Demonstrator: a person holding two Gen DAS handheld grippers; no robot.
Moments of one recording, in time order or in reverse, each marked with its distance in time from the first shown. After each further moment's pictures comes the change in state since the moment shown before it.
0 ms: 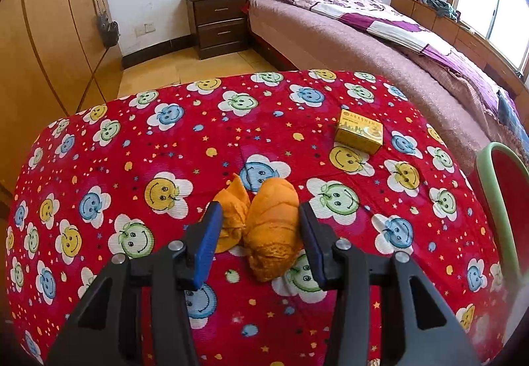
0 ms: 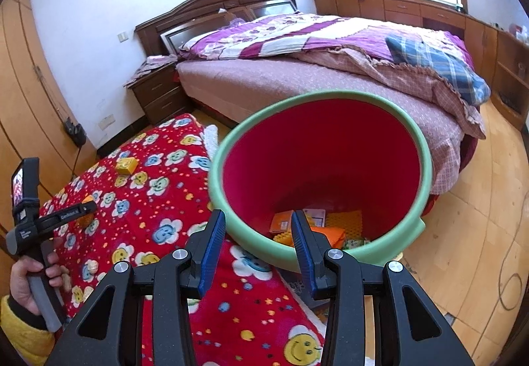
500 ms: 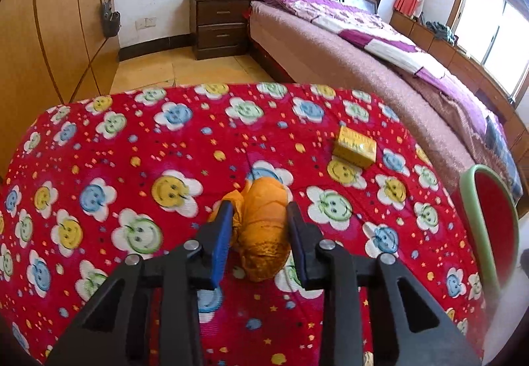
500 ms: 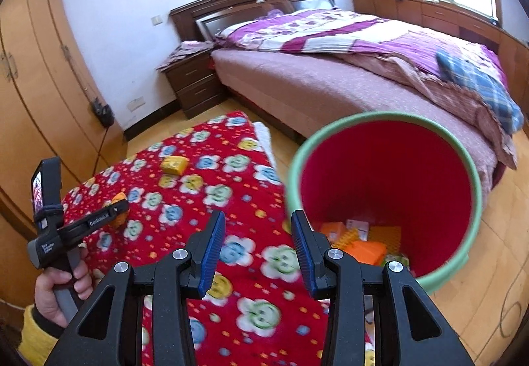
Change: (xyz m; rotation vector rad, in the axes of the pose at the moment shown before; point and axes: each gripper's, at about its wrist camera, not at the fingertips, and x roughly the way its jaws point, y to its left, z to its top) left arm -0.022 0.029 0.000 -0.082 -0.041 -0.080; right arm 0.011 0.063 0.029 -0.091 0.050 0.116
